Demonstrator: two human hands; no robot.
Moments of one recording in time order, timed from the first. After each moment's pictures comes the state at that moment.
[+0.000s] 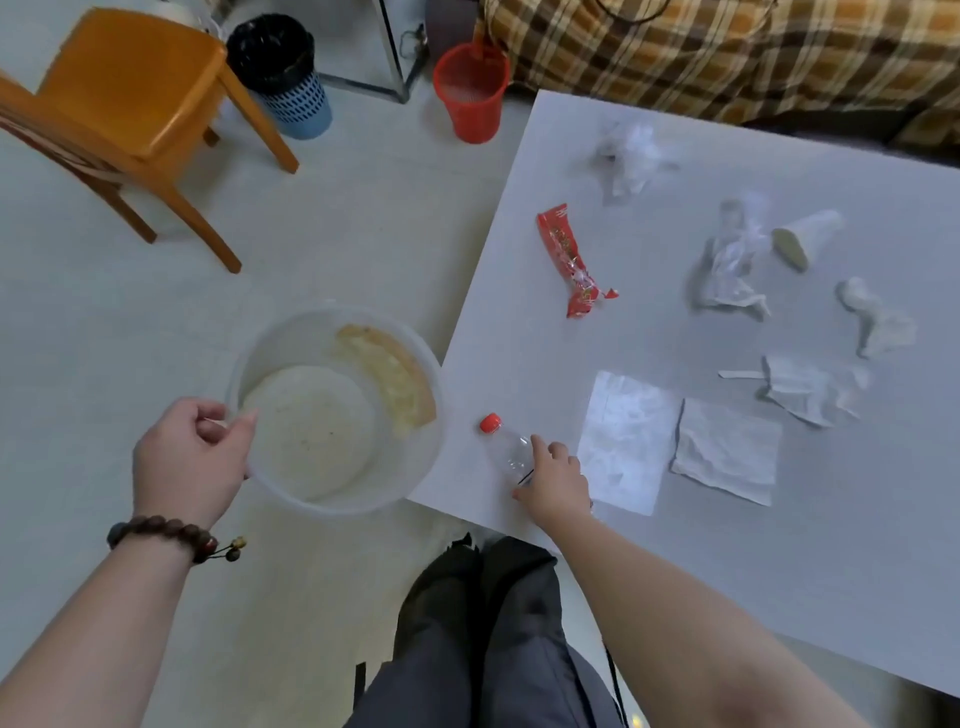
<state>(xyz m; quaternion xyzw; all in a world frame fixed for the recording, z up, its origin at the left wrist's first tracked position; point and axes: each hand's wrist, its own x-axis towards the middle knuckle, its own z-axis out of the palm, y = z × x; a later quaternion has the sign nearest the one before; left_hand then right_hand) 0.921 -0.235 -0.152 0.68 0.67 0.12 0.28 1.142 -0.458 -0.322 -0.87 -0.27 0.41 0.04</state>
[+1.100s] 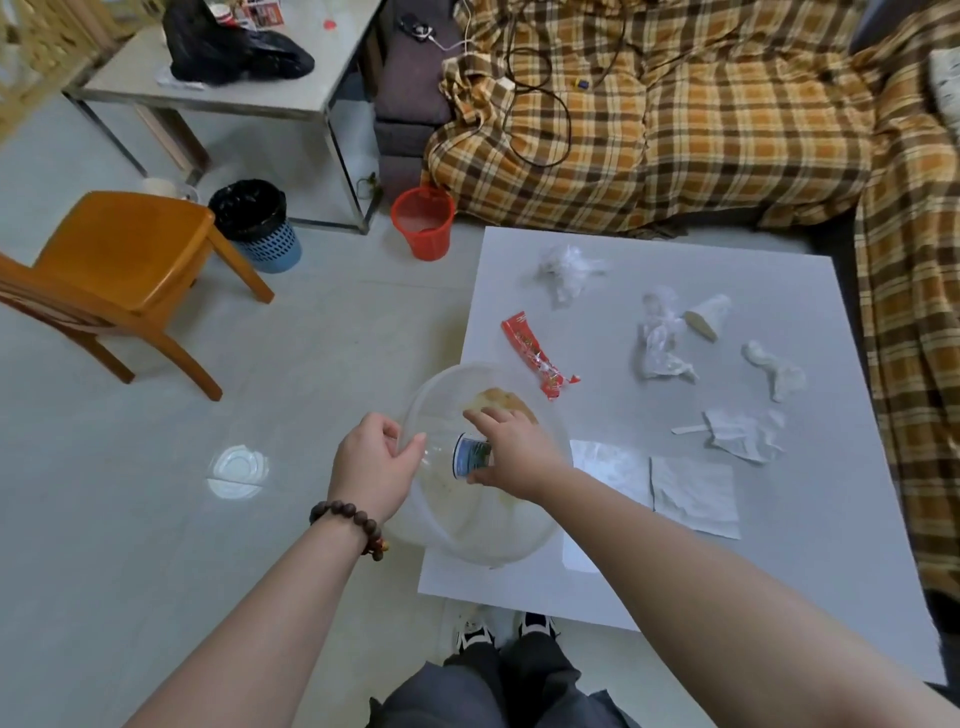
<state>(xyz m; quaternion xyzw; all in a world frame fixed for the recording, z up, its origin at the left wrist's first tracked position) 1.043 -0.234 -0.110 0.79 0.48 0.06 0.38 1.186 -0.353 -0.149 -0.83 -0.46 0.29 0.11</state>
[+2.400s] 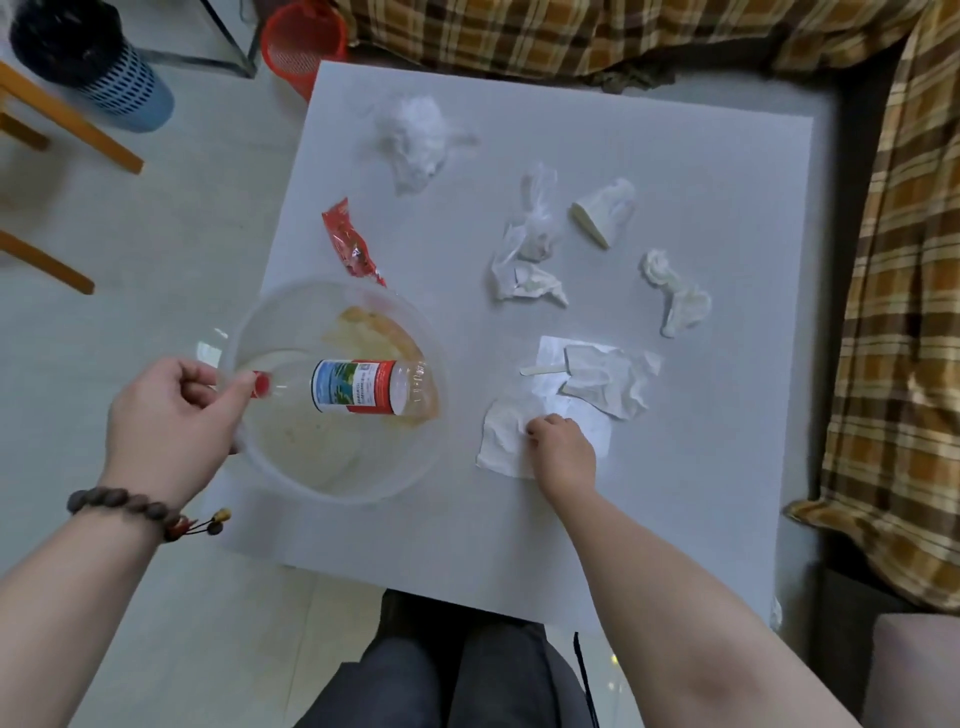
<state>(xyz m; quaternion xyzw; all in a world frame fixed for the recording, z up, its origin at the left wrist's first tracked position) 1.192 -0.361 -0.169 0.70 0.61 0.08 0.37 1.388 -0.628 -0.358 -0.91 -0.23 0.33 0.12</state>
